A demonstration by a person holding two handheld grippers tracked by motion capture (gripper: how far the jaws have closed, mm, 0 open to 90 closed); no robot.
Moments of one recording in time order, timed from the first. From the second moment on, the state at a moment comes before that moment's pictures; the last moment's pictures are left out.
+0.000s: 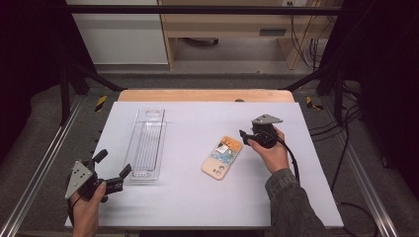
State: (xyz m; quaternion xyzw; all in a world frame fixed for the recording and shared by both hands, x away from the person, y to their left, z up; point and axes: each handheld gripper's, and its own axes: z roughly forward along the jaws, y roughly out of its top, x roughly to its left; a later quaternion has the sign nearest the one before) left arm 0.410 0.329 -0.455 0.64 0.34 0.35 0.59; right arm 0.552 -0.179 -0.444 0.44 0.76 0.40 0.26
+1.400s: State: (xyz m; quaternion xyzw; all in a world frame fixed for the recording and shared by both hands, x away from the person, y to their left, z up) left arm 0.411 0.327 -0.455 0.64 0.34 0.34 0.60; right arm 0.576 -0.162 -0.491 0.43 0.80 0.35 0.21
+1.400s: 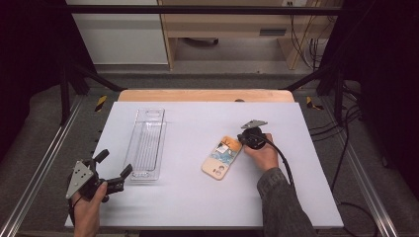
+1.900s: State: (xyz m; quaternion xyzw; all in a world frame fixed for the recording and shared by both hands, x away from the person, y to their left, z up) left arm 0.411 0.326 -0.455 0.64 0.34 0.34 0.60; right arm 0.561 -0.148 -0.487 0.39 0.83 0.35 0.18
